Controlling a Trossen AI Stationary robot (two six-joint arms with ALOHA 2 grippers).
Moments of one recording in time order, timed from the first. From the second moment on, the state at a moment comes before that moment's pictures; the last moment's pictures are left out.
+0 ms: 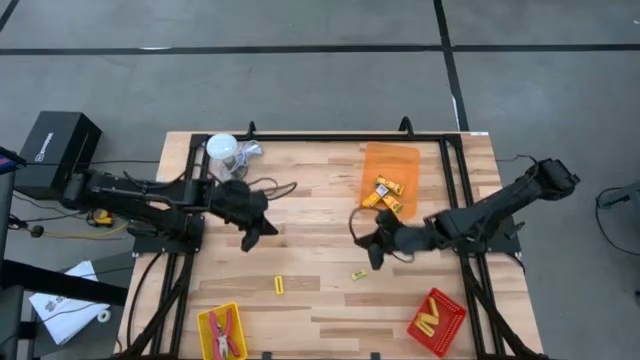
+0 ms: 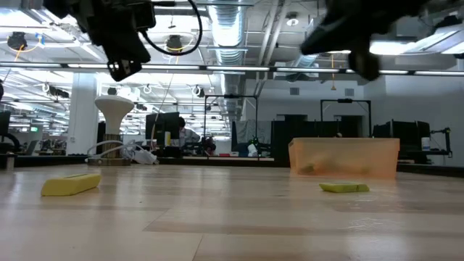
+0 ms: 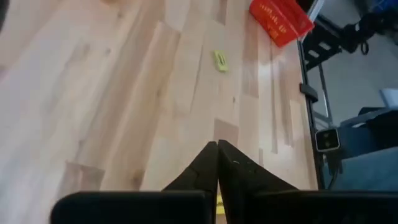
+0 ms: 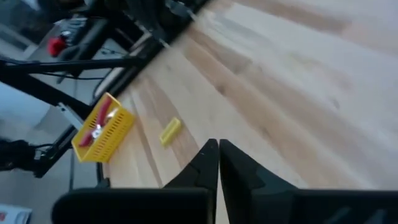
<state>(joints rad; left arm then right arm) -0.02 1.02 0.68 -0.33 0.18 -0.45 0.38 1.28 0.73 -0.01 0.43 0.96</state>
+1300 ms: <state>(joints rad) -0.60 1.53 0.53 0.10 -0.21 -0.98 -0.09 1.28 0.94 0.16 -0.11 0.53</state>
